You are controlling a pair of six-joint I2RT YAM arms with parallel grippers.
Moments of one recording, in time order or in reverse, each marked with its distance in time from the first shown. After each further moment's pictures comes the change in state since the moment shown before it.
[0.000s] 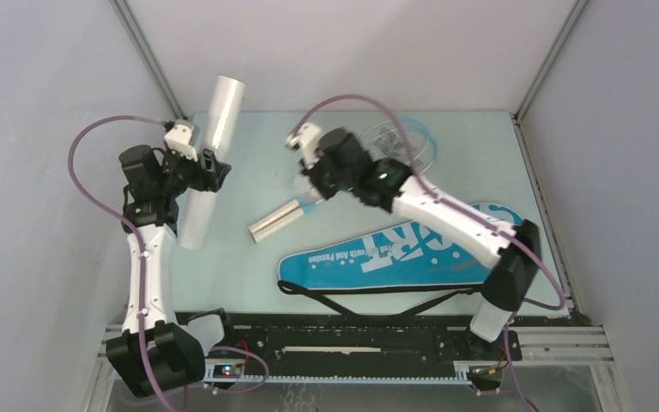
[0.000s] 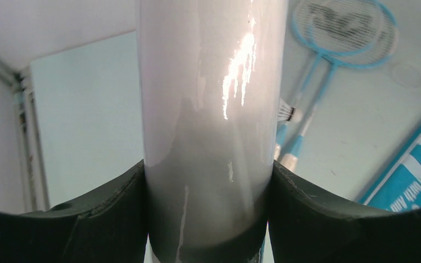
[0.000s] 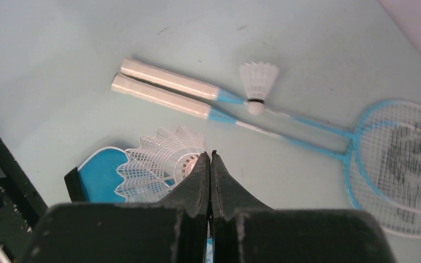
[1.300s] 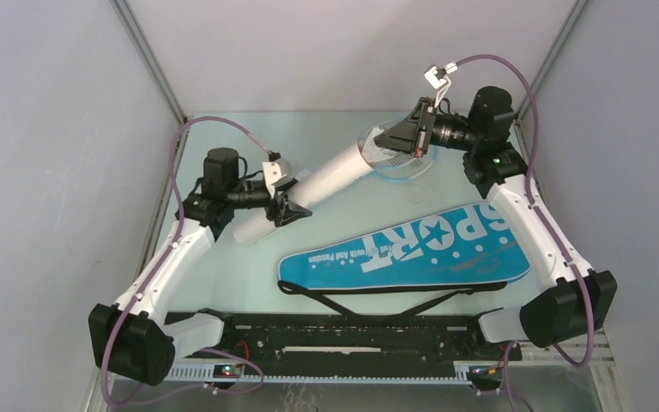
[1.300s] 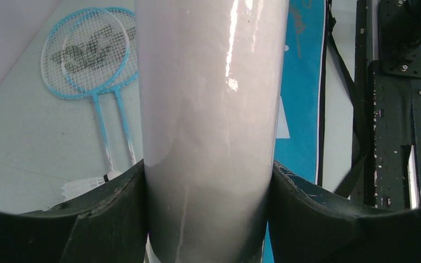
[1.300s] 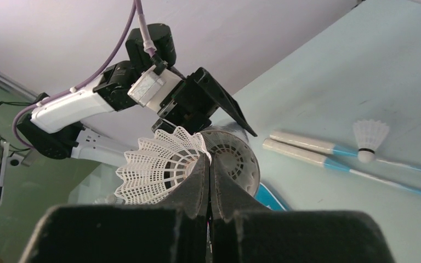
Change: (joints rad) left arm -0.562 0.065 -0.059 -0.033 0.336 0.309; right arm -0.713 -0.400 -0.341 0.548 -1.155 0.720
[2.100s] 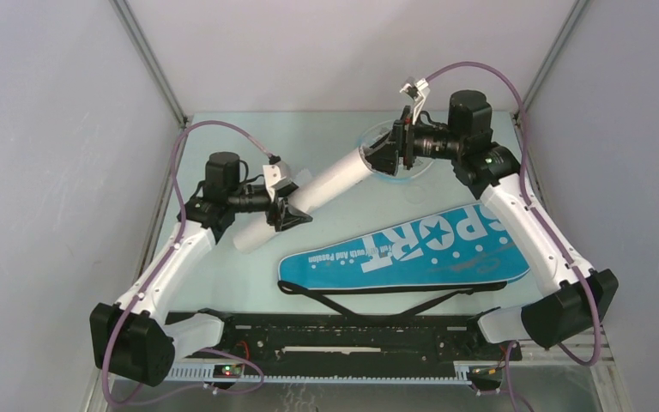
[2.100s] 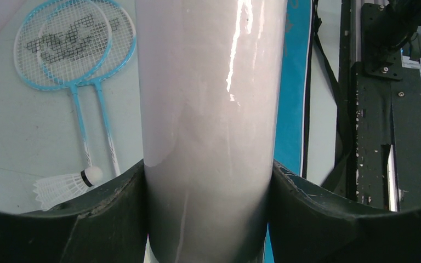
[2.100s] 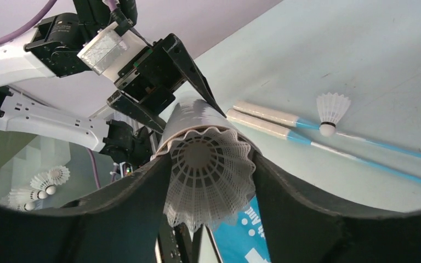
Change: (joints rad) left arm -0.003 -0.003 -0.039 0.018 0.027 -0.043; right arm 0.129 0.017 0.052 -0.312 0.163 -0.359
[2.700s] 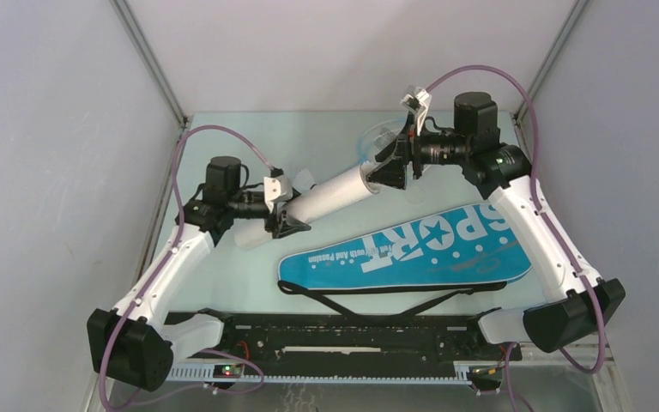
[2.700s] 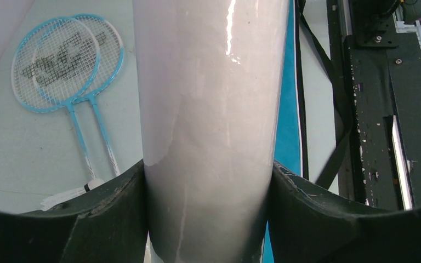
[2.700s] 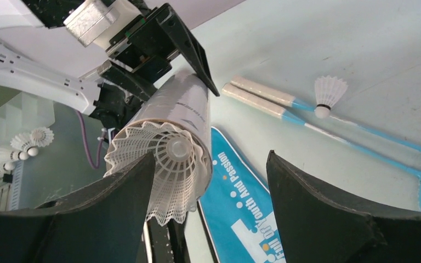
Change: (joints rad) left arm -0.008 -0.024 -0.001 -0.104 0.050 0.197; right arm -0.020 -0.025 0.069 -0.237 -0.049 -0.232
